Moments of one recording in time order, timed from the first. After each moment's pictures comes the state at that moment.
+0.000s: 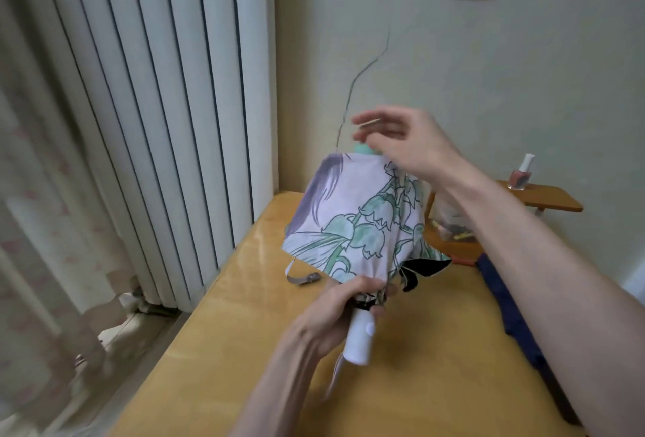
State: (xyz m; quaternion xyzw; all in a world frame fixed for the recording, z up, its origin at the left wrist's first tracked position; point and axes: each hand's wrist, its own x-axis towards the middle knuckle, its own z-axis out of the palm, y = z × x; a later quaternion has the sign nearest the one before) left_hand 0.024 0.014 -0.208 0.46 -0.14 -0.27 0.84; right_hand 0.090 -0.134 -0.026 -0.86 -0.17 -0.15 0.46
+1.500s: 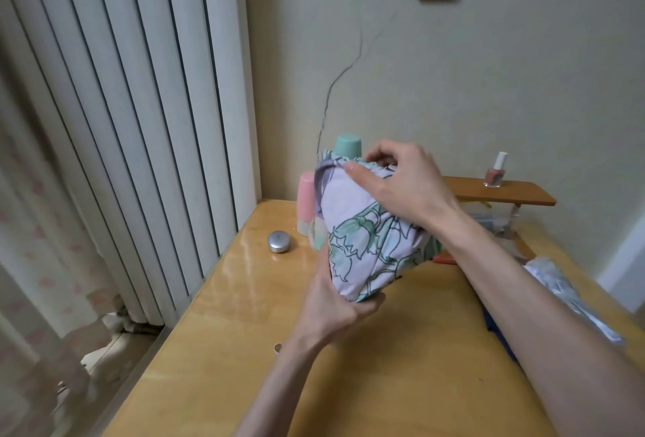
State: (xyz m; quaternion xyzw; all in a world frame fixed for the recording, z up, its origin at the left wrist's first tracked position) left_hand 0.048 -0.006 -0.232 0.74 -0.19 0.04 0.64; right_hand 0.043 -0.143 -0.051 -0.90 -0.06 -0.27 0.35
